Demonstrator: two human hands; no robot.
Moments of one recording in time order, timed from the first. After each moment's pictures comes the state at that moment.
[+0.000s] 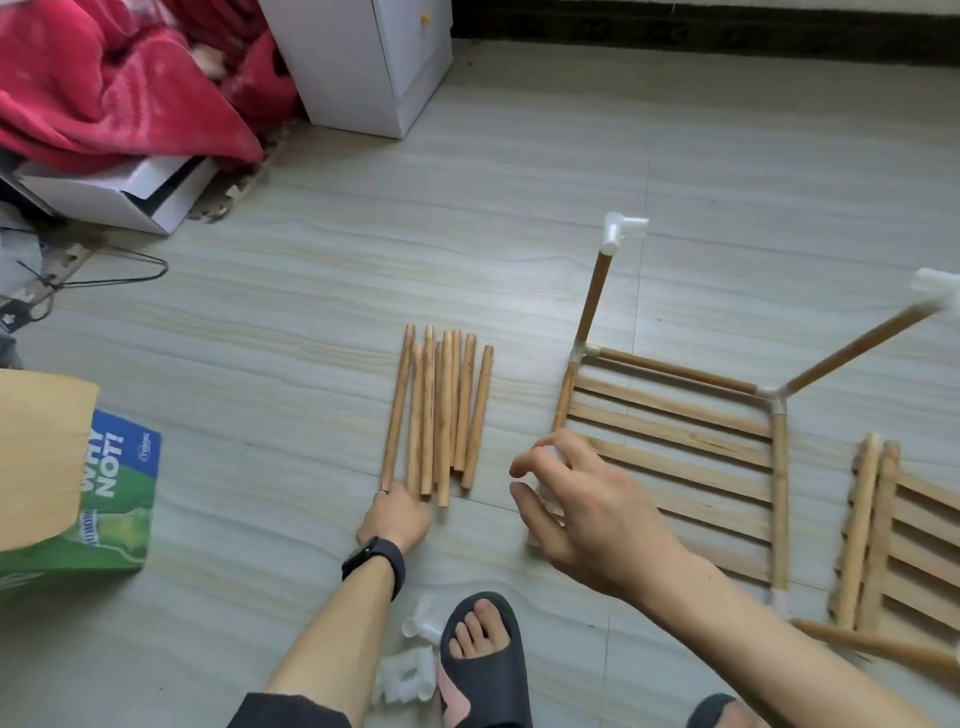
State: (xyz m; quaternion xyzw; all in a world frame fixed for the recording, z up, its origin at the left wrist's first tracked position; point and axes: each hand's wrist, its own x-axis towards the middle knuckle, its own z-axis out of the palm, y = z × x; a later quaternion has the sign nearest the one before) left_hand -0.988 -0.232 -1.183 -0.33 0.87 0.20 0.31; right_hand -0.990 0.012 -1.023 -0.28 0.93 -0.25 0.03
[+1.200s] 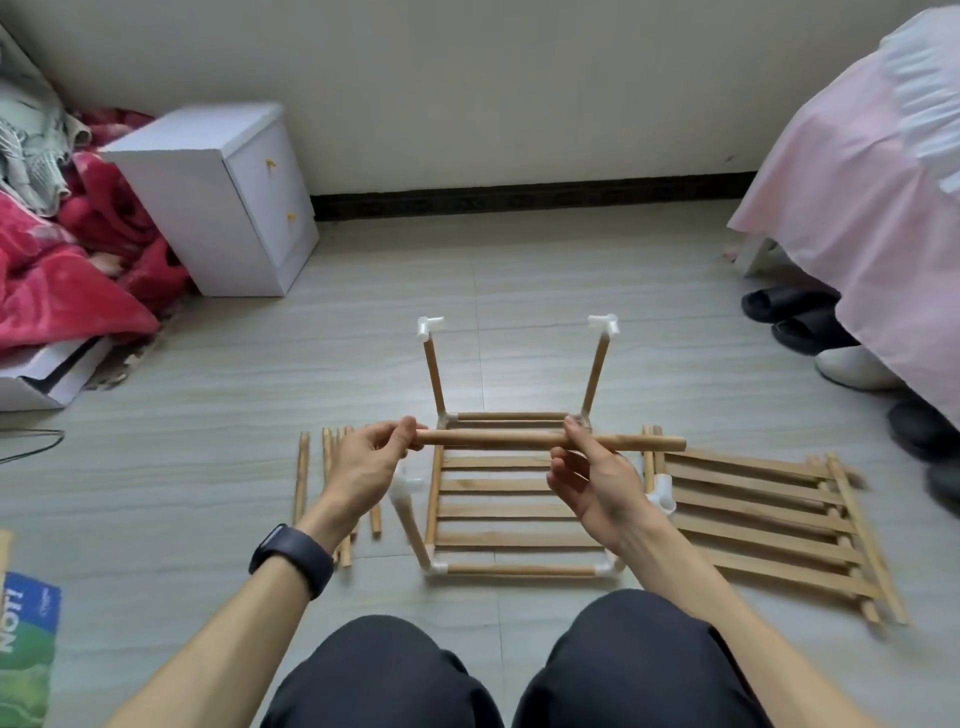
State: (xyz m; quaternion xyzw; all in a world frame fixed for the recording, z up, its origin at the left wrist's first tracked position) left_hand -0.974 -0.101 -0.940 -0.02 0.82 0.57 0.06; right_hand -0.914 0.162 -0.941 0.26 0.42 -0.87 0.07
